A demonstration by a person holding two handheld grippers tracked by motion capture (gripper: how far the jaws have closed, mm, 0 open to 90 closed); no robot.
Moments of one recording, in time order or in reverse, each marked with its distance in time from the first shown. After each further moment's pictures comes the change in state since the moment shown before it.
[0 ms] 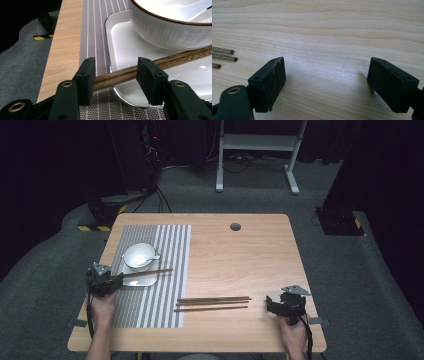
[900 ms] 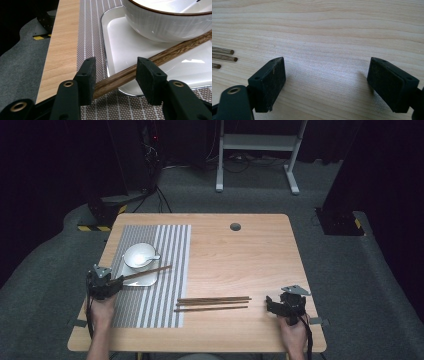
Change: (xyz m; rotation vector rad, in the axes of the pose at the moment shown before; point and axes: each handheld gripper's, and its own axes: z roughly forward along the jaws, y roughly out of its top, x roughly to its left) left arm -0.004 -0.004 -0.009 0.014 -0.002 0.028; right arm 0.000 0.000 0.000 0.000 0.000 0.001
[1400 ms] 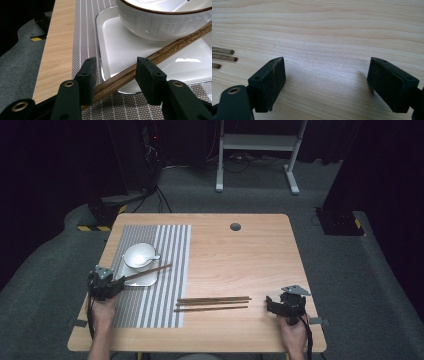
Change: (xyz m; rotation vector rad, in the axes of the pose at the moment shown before) left arm -0.004 -0.001 -0.002 -0.001 -0.014 0.010; right arm 0.000 0.000 0.000 0.000 0.000 -0.001
